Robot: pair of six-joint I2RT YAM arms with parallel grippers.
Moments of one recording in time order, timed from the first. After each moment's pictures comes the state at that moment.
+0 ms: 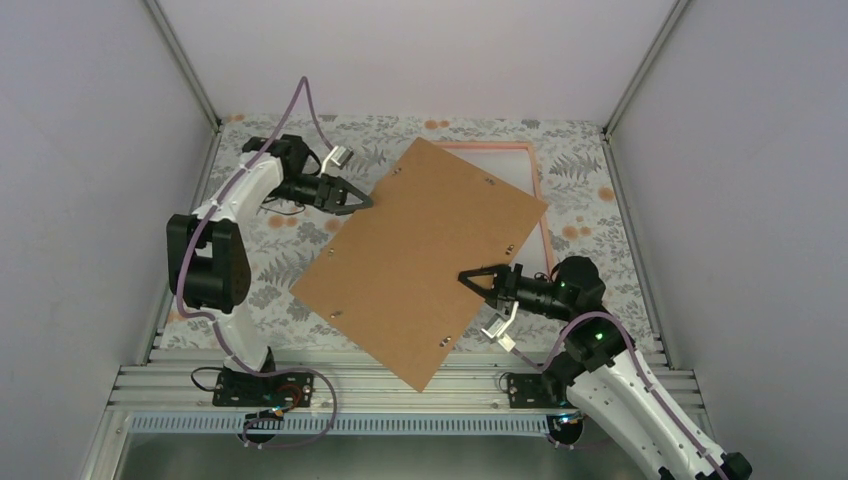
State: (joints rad) left arm -0.14 1.81 1.52 -1.36 1.44 0.55; right arm 0.54 0.47 0.46 -0.13 -0.72 -1.82
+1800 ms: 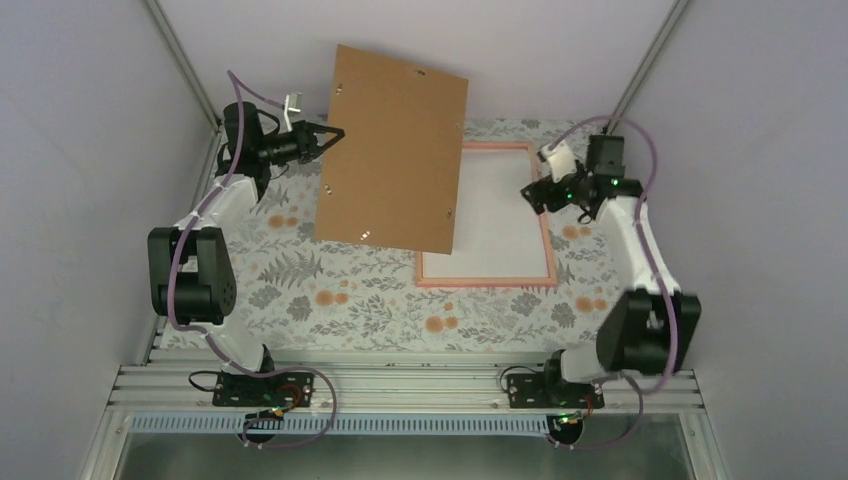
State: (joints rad) left arm 0.01 1.71 1.25 0.26 1.14 -0.83; right arm -0.02 1.36 1.19 -0.64 -0.35 -0.54
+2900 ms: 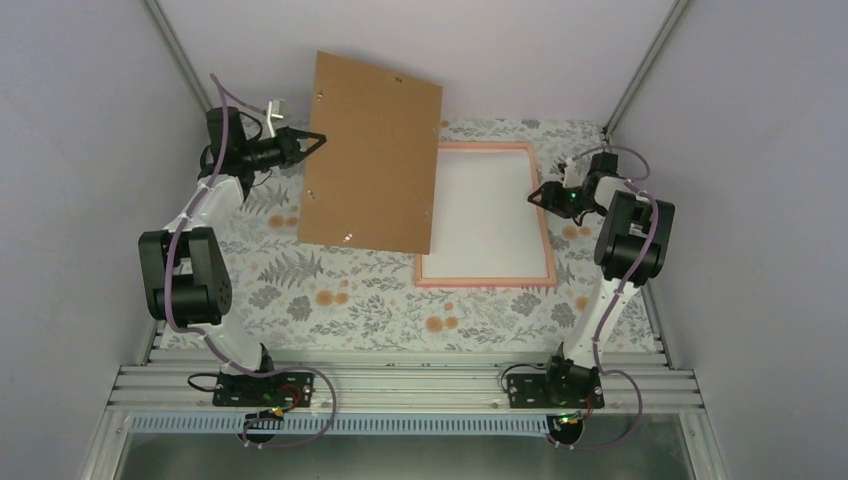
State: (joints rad) left arm 0.10 1.70 1.26 0.08 1.13 -0.62; right arm -0.27 2.12 1.44 -0.53 -0.67 -0.05
